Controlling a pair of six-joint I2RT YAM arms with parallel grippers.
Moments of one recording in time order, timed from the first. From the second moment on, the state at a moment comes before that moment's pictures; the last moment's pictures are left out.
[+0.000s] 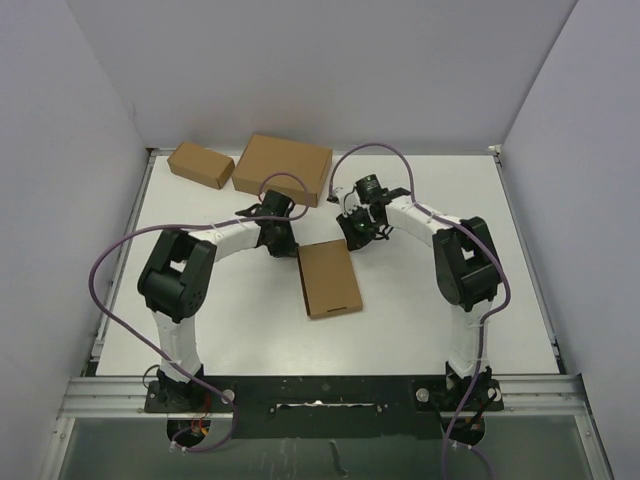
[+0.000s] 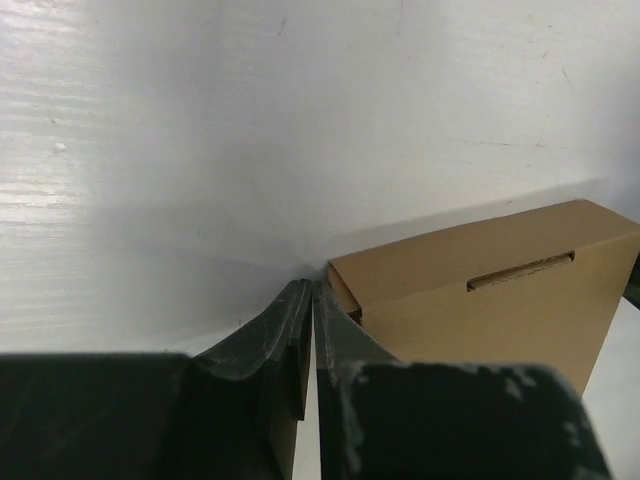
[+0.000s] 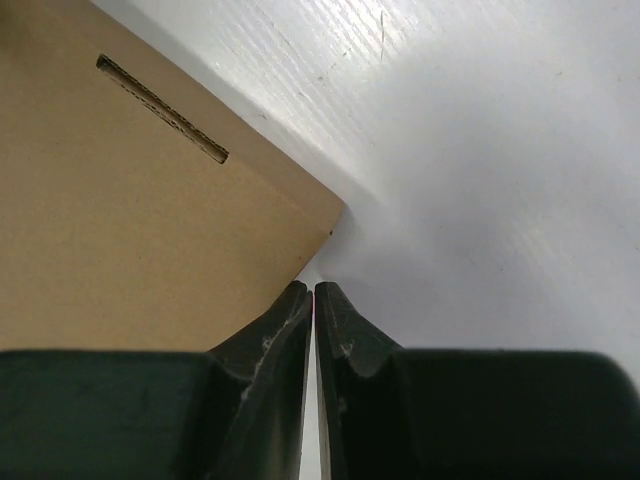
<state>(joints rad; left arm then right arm) -0.48 1.93 1.22 -0.32 0.05 -0.72 0.43 2.03 1.47 -0.58 -0.35 -0.27</state>
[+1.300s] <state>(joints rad) -0.65 1.42 0.73 -0.26 0.00 -0.90 0.34 1.71 1.08 -0.55 -0.44 -0.35</state>
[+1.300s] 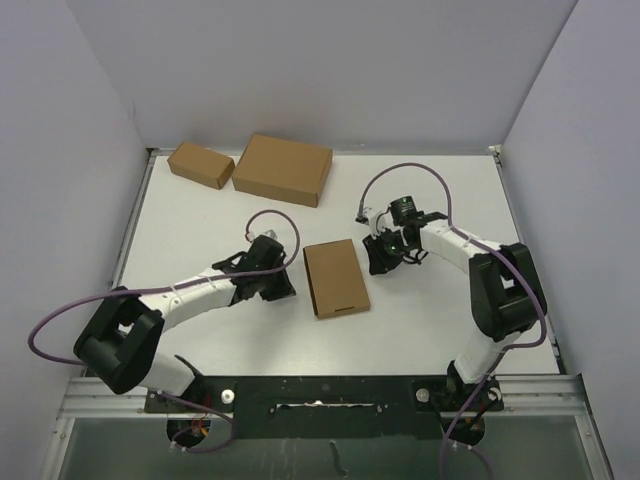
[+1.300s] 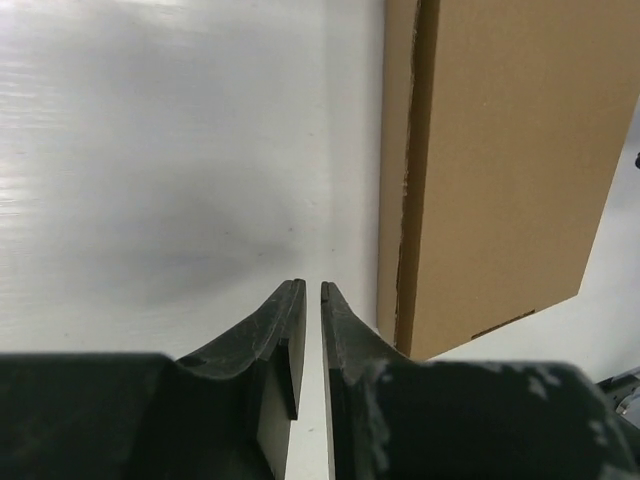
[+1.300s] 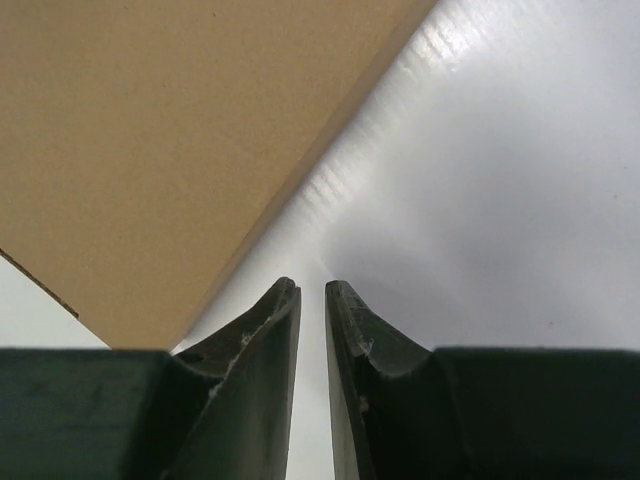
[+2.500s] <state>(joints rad) -0.76 1.52 0.82 -0.28 -0.10 -0.97 0.30 1.58 1.04 -0.55 -0.43 -0.42</state>
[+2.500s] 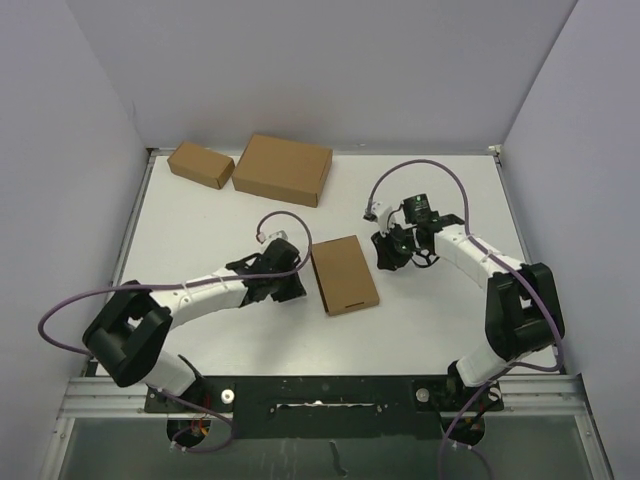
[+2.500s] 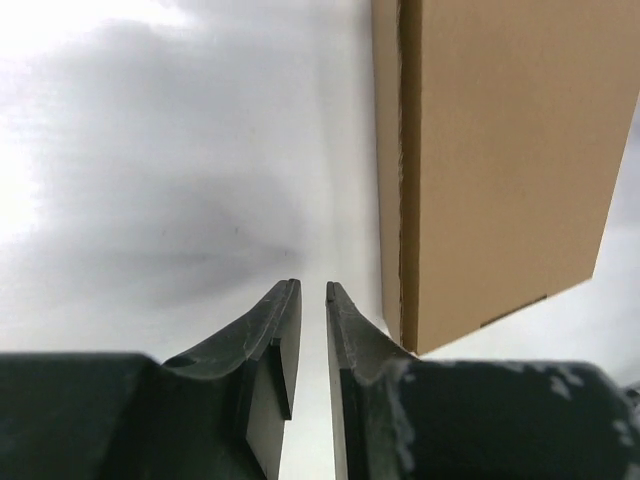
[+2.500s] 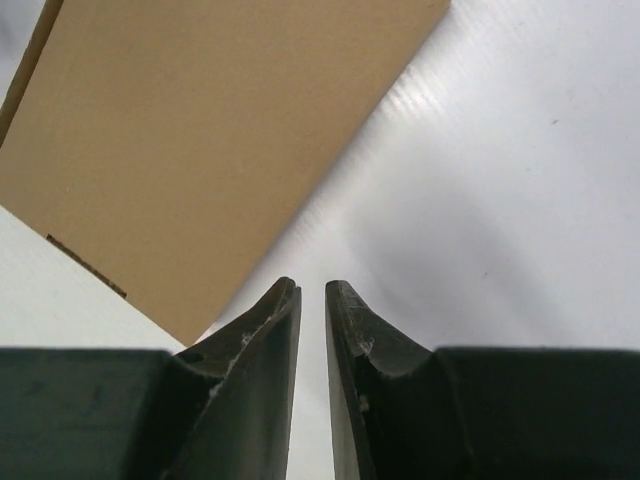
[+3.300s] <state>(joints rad) -0.94 1.72 0.93 -0.26 -0.11 -1.21 0.37 1.65 1.00 -0.67 -0.40 -0.49</state>
